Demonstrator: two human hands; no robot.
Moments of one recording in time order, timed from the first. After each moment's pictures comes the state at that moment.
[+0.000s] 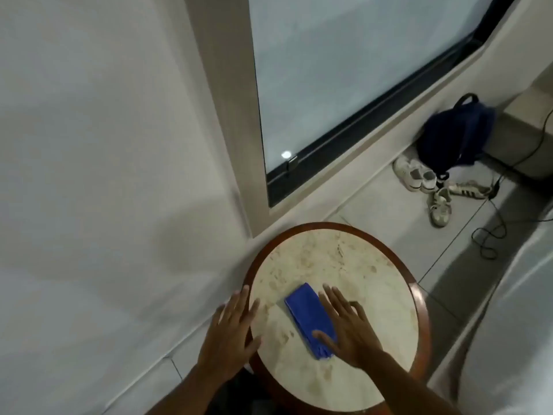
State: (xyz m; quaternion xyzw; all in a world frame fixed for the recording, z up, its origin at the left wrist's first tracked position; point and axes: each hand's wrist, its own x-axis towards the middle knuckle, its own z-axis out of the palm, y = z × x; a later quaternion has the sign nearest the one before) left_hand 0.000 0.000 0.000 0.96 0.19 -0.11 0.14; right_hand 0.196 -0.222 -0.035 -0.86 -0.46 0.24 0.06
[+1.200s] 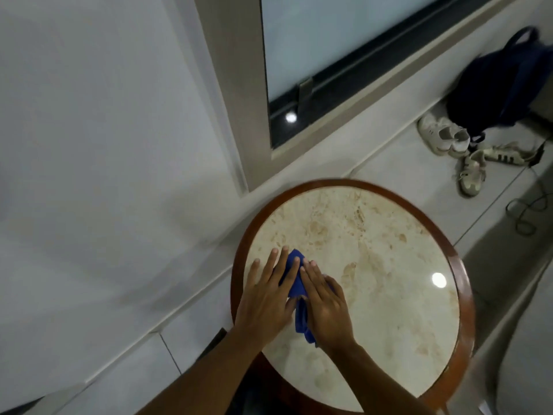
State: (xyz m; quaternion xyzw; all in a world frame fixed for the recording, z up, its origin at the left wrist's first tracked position) left_hand 0.067 -0.032 -0.139 0.99 0.15 -0.01 0.02; right_hand 0.152 -0.169 -0.169 -0.85 -0.46 0.01 0.24
